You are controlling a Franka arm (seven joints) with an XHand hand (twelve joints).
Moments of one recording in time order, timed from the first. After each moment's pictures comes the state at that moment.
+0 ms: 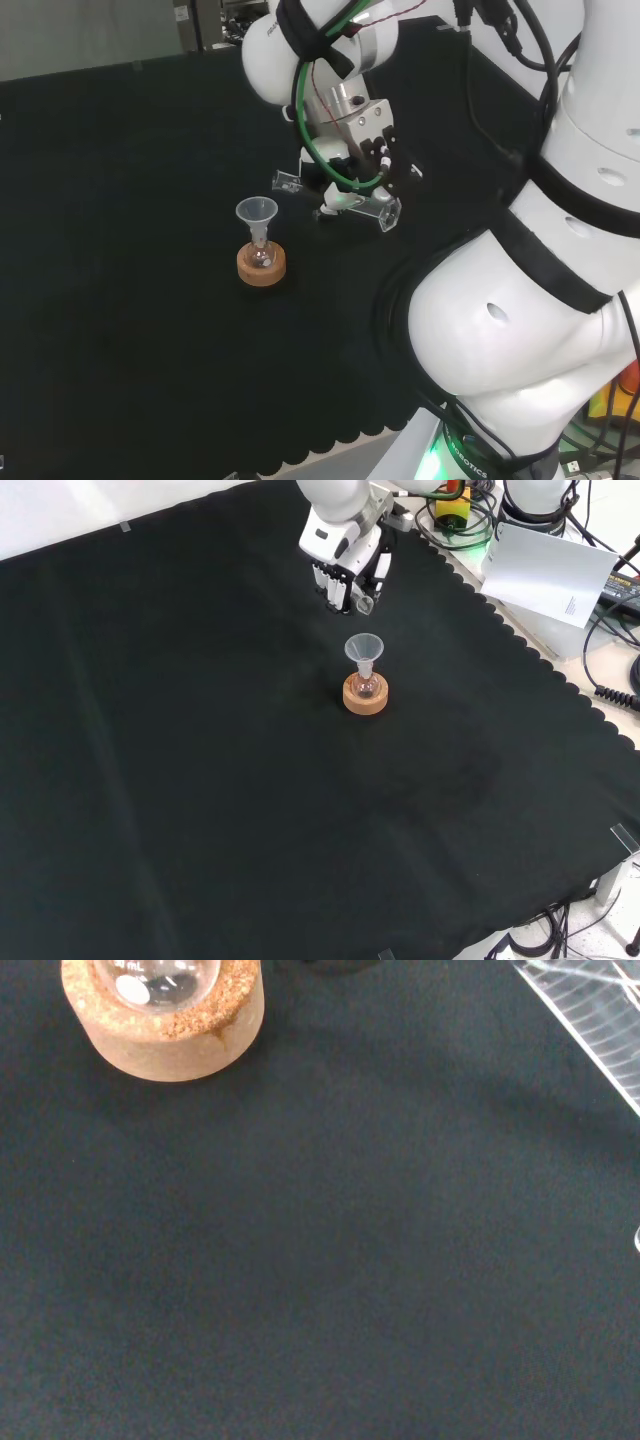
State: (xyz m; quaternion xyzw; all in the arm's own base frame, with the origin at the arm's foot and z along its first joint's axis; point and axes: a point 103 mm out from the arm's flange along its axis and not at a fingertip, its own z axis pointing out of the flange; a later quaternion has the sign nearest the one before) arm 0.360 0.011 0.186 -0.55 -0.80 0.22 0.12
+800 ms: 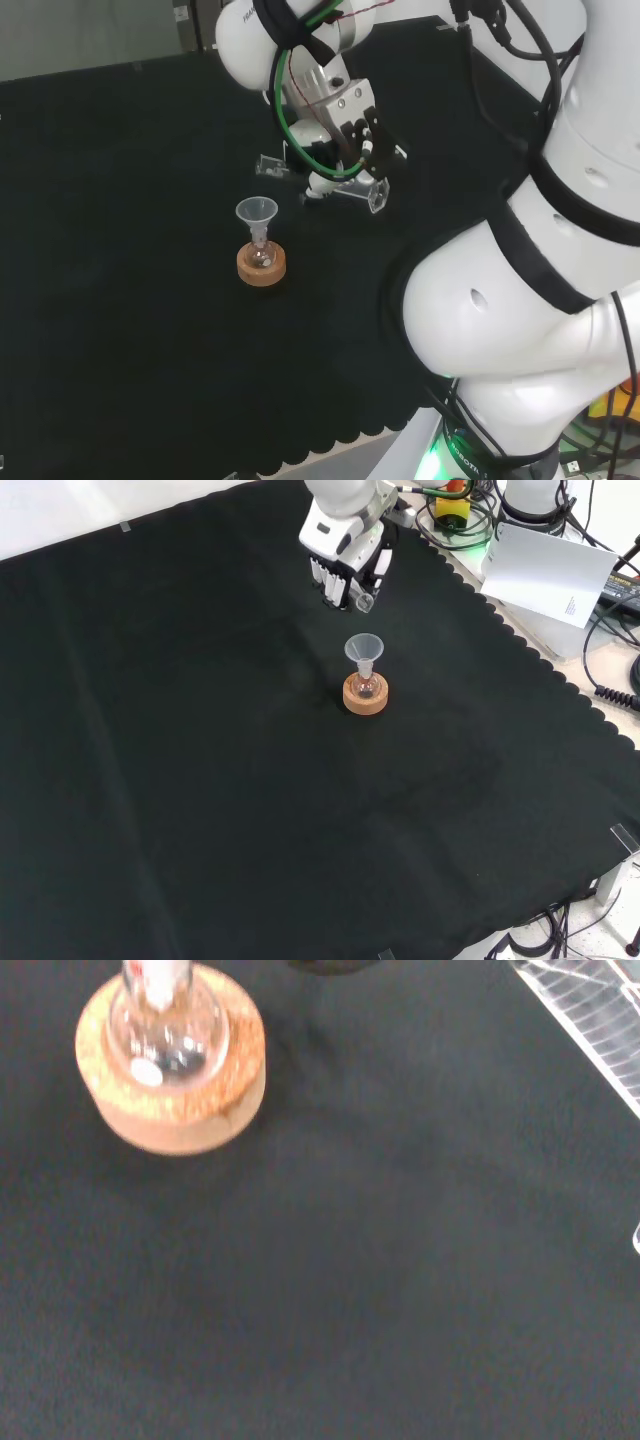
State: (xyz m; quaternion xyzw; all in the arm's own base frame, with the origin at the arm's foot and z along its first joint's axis) arm 0.373 0.029 0.218 -0.56 -0.80 0.22 0.09
